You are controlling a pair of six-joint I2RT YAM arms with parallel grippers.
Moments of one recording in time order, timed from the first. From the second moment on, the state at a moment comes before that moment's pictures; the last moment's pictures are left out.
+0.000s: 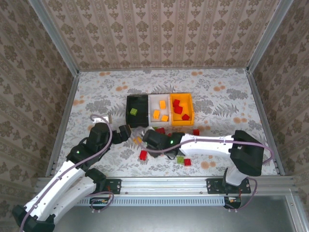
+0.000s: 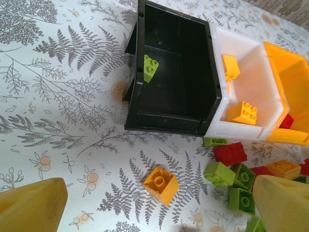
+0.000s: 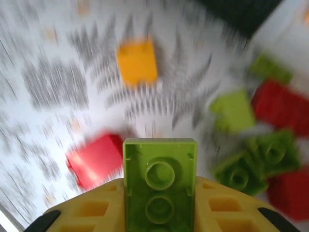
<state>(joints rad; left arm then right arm) -0.63 0.59 0.59 -0.62 -0.19 -0.66 1.11 1.63 1.12 -0.46 0.21 0.38</state>
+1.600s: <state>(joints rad) -0.76 1.36 0.64 -0.40 -0.17 -0.85 0.85 1.35 1.03 -0.34 0.29 0.54</state>
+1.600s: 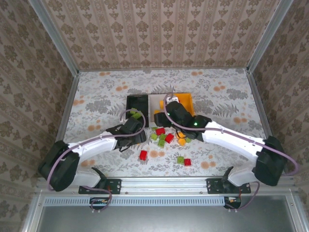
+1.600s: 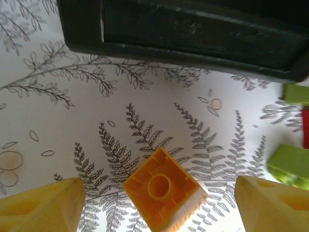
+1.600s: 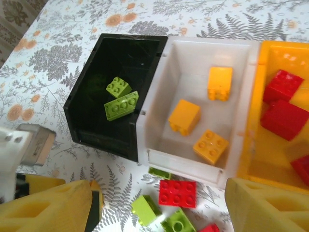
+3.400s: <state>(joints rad) -0.76 1.92 1.48 -0.54 -0.19 -0.60 0.83 0.91 0.70 -0.49 0.41 0.67</state>
